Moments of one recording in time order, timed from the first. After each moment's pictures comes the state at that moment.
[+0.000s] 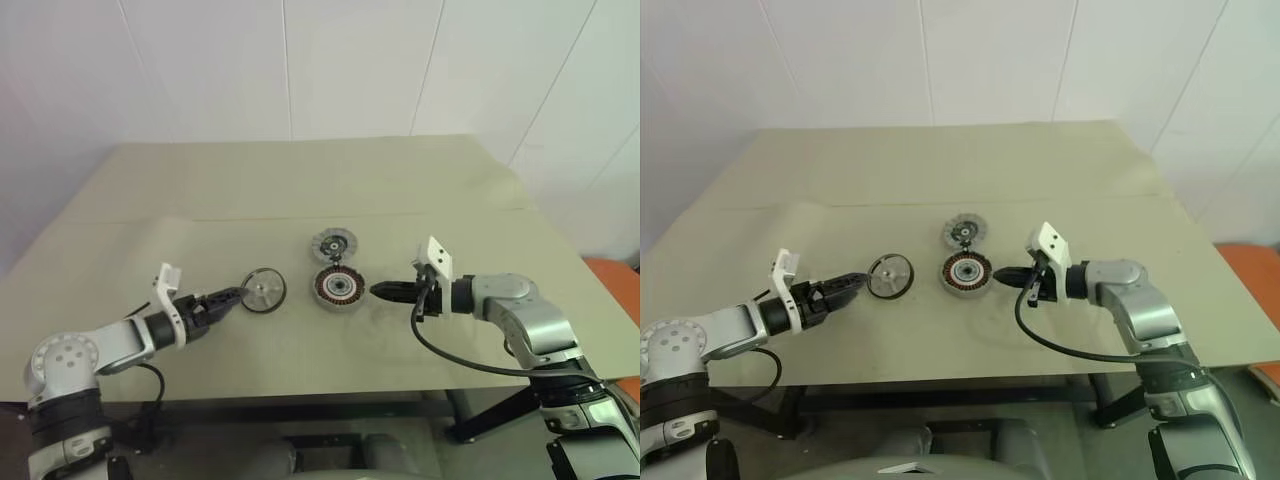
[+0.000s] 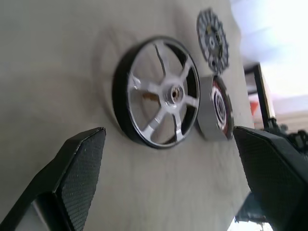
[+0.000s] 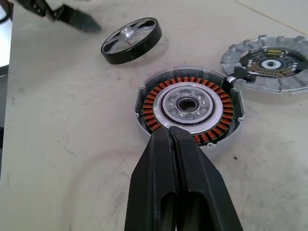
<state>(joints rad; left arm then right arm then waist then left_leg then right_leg) -0.24 0.47 0.49 0.08 -1.17 1.42 -0.24 -0.35 -0.61 0.11 0.02 0.34 0.49 1.09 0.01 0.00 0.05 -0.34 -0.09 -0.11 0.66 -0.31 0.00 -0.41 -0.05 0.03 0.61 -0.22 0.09</state>
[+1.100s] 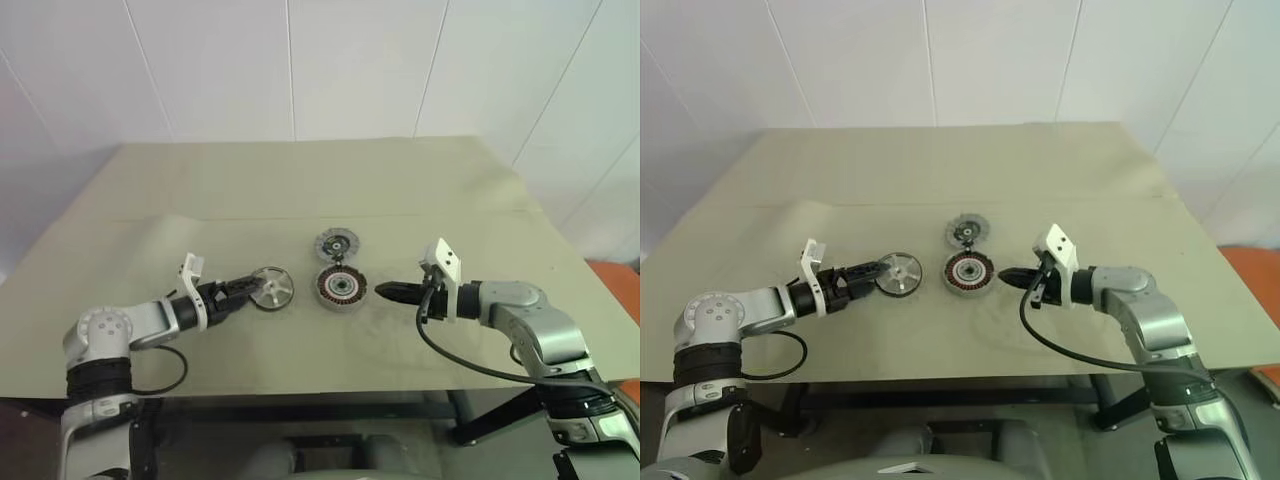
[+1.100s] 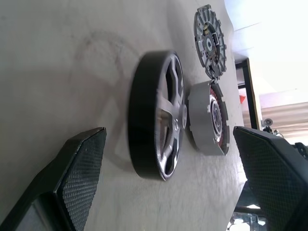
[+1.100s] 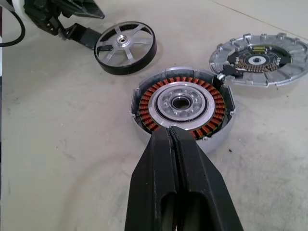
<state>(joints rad) -0.39 0.43 0.41 0.29 -0.97 1.33 -0.39 -0.30 -0.62 0.07 -0.06 0.38 0.56 1.02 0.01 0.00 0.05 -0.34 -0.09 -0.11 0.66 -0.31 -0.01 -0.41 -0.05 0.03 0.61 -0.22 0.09</state>
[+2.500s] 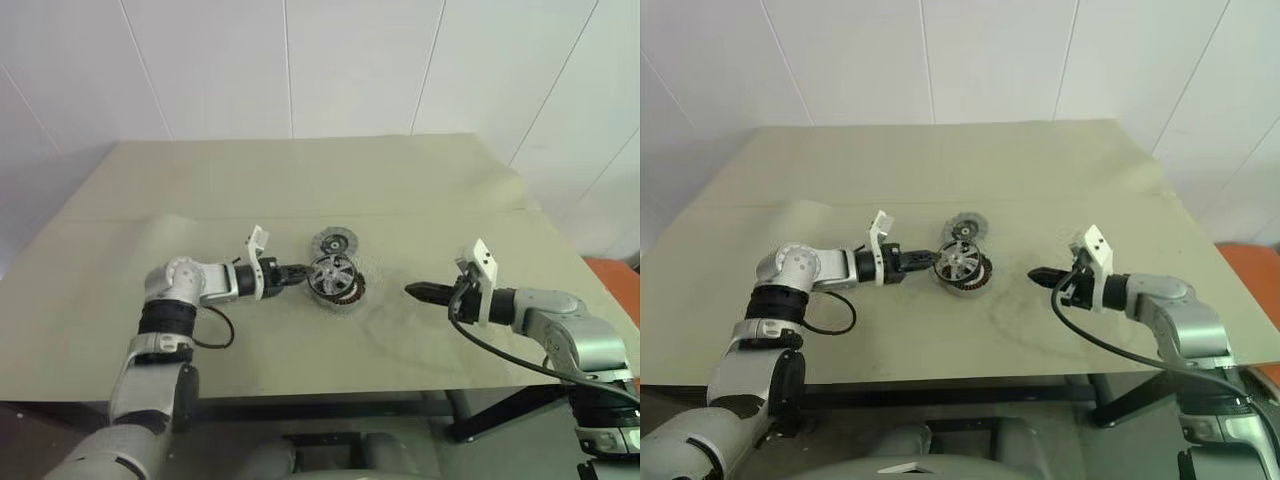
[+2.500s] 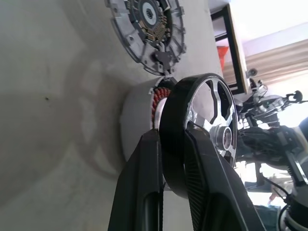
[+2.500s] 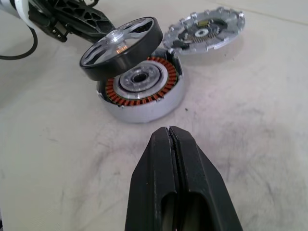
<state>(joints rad) -0.72 0.31 0.14 0.59 -0.75 1.22 -0.60 -0.22 -0.69 -0.06 -0.03 0.46 0.61 1.02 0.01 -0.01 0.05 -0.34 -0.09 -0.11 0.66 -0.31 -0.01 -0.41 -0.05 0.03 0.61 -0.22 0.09</state>
